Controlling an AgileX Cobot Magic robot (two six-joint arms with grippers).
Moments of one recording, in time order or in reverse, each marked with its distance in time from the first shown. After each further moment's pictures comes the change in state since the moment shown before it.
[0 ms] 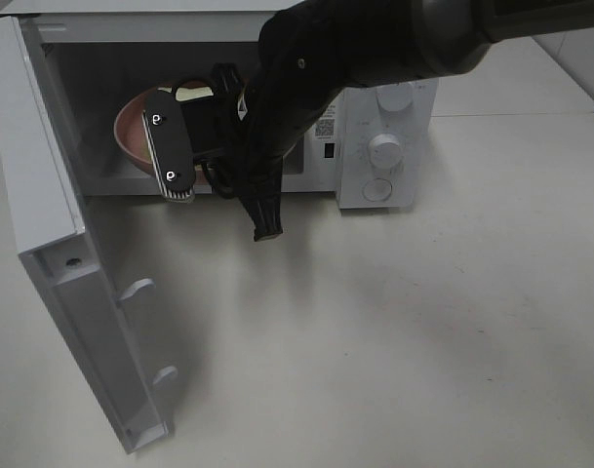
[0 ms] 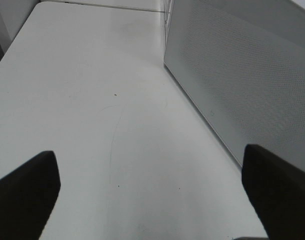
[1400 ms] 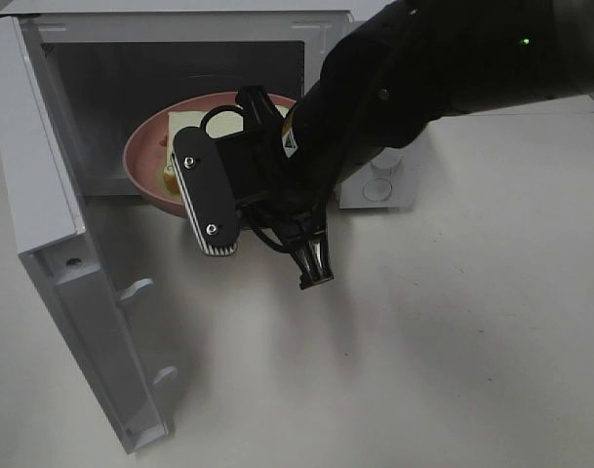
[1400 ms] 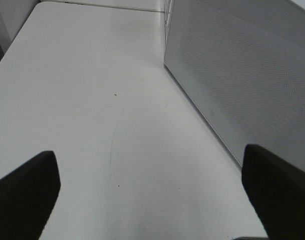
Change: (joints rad) left arm 0.000 0.000 0.000 0.000 0.000 0.000; right arm 0.050 -0.221 0.299 -0.045 -0.053 0.030
